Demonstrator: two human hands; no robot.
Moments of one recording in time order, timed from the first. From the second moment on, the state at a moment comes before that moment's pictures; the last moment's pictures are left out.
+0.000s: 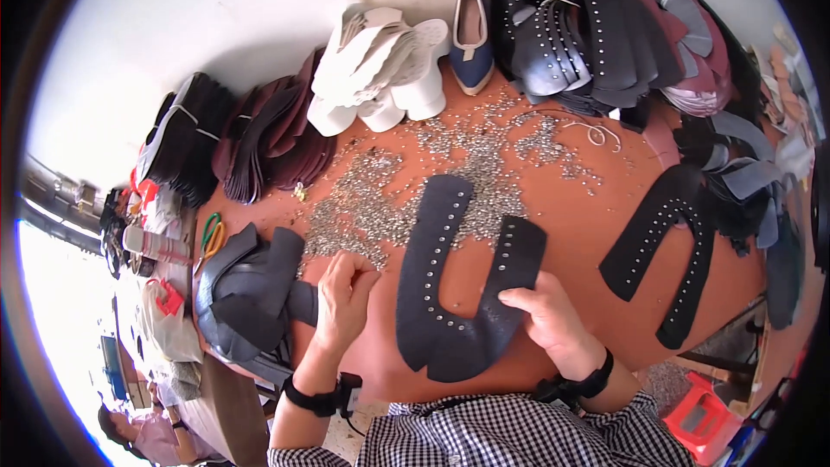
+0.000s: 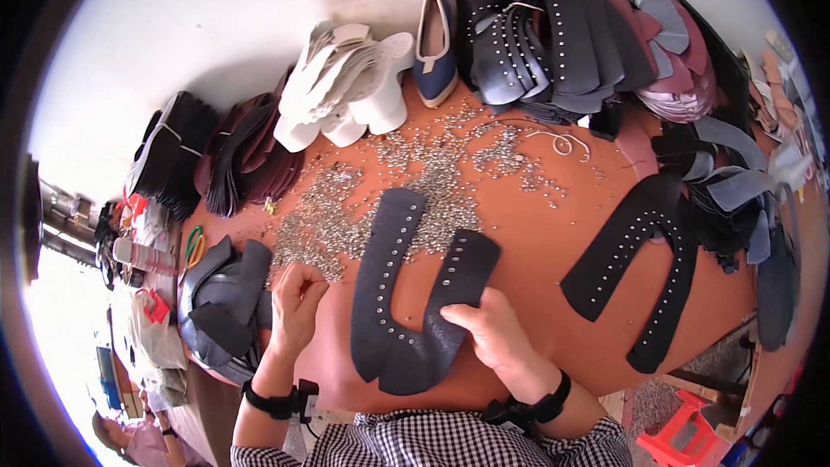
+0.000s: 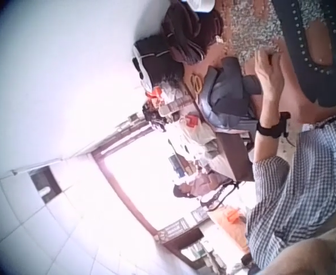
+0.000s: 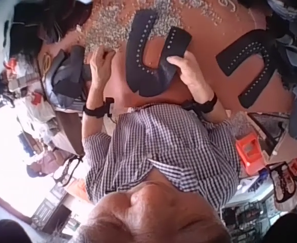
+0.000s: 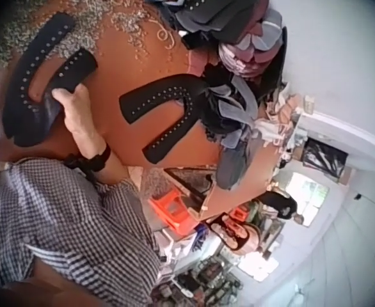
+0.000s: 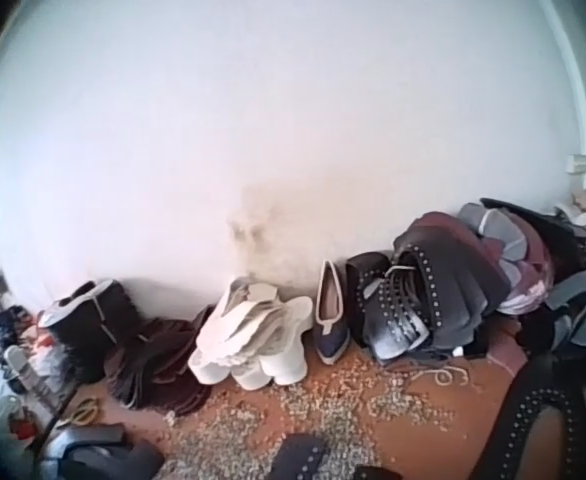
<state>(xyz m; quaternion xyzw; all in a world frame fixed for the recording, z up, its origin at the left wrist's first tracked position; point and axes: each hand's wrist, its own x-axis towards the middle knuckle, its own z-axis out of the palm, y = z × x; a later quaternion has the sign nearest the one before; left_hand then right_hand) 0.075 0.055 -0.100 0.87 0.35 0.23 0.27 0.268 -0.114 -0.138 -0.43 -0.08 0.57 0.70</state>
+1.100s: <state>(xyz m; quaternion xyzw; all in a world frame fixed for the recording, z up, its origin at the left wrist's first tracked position) 0.152 -0.014 -0.121 0.74 0.28 0.24 0.56 0.264 -0.120 -0.132 -0.57 -0.31 0.42 0.63</state>
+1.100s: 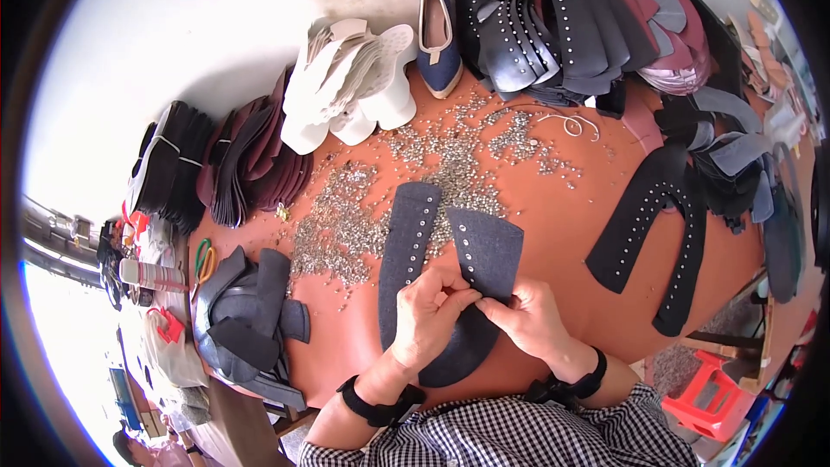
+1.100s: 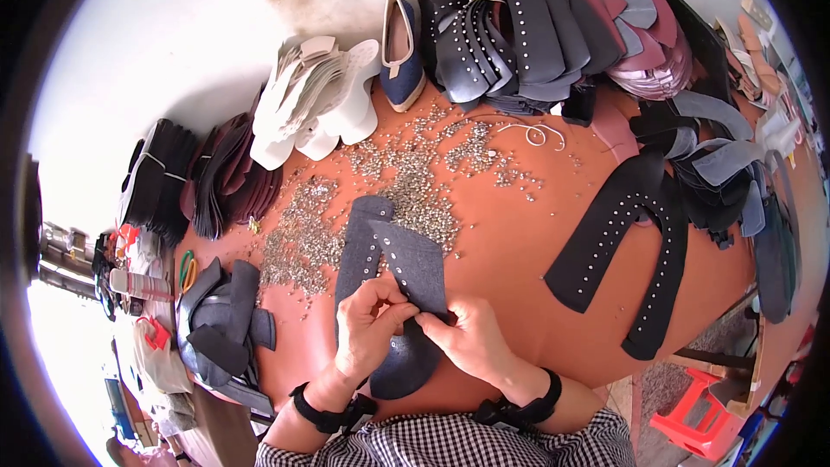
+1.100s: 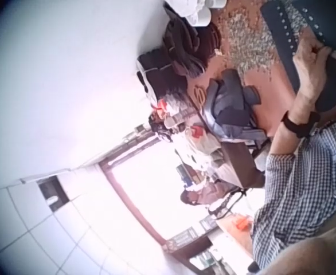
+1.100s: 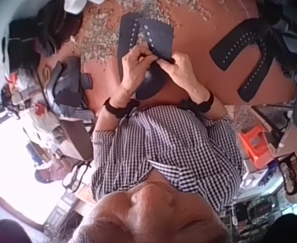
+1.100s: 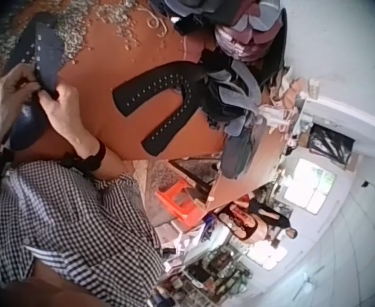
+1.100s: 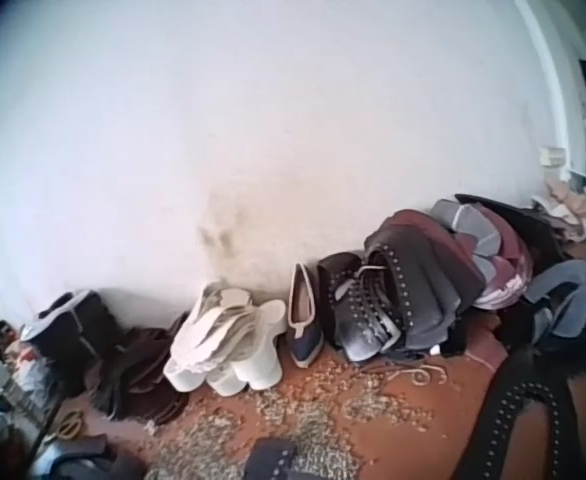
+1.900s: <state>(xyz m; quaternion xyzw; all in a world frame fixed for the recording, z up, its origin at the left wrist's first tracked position) 0.092 0.062 -0.107 0.75 0.40 0.21 0.48 0.264 -0.111 -0.133 -0.47 -0.14 0.48 0.72</state>
